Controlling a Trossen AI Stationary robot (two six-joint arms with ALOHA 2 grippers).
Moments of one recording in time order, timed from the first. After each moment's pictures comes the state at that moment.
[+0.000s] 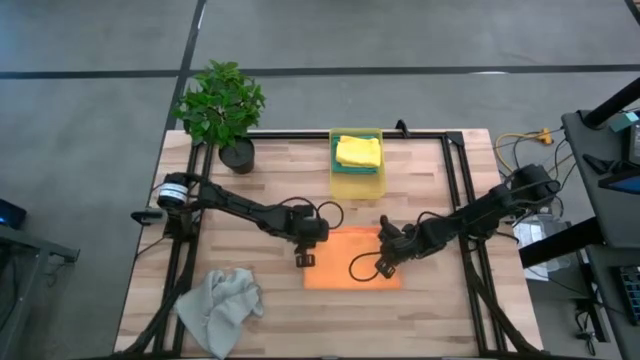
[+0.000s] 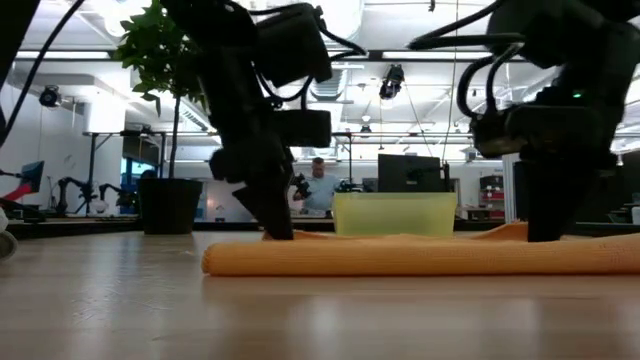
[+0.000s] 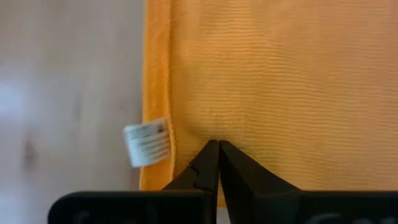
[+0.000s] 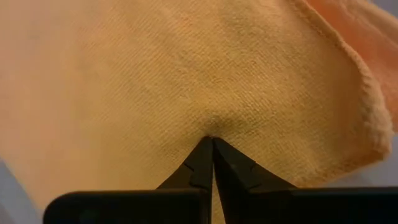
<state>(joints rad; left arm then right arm) -0.11 1.89 1.16 -0.41 -0.10 -0.15 0.34 1.54 0.65 -0.38 0.13 1.08</state>
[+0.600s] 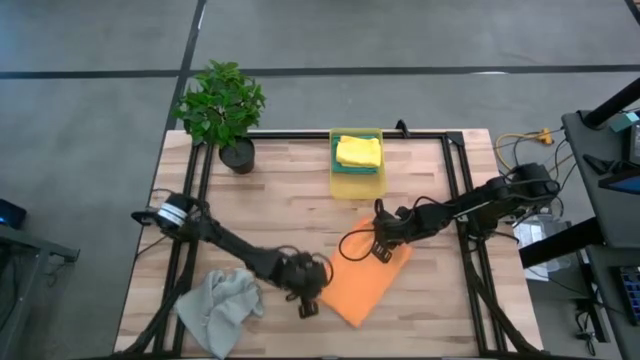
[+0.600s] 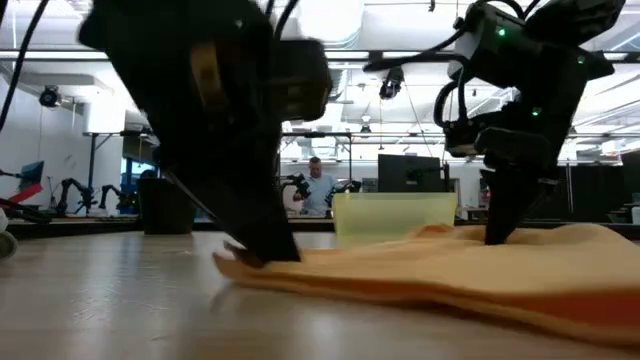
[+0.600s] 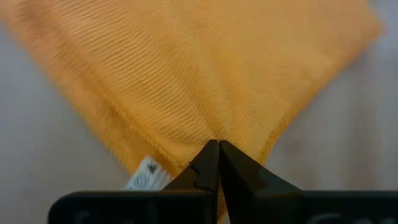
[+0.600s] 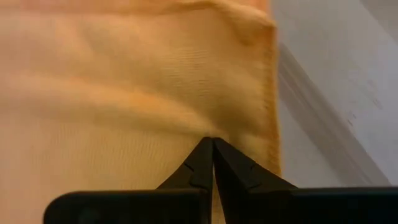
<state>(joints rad) -0.45 1.97 1.16 -0.14 -0.09 -0.67 0.17 1.52 0.66 -0.36 0.15 0.77</state>
